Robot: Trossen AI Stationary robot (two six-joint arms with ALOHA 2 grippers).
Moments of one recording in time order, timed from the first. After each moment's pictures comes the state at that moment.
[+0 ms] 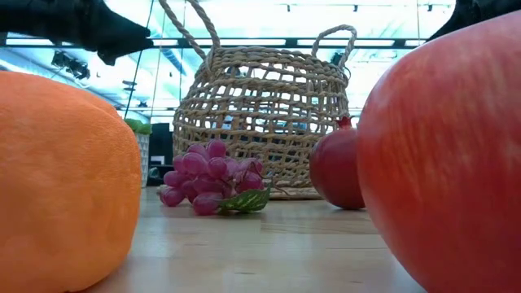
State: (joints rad) left arm 0.04 0.34 0.33 -0.03 -0.25 0.01; right arm 0.18 0.30 0.68 -0.84 0.74 0.44
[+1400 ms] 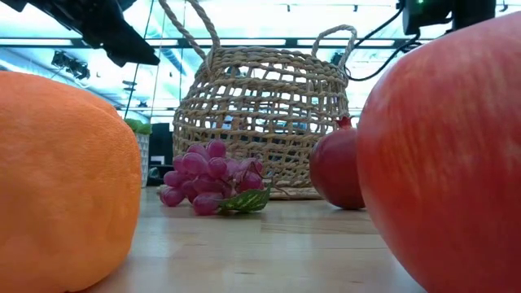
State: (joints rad) left arm -0.10 0.70 0.59 -0.37 -0.25 -0.12; right arm -0.34 0.99 0.94 -1.47 0.29 0.92
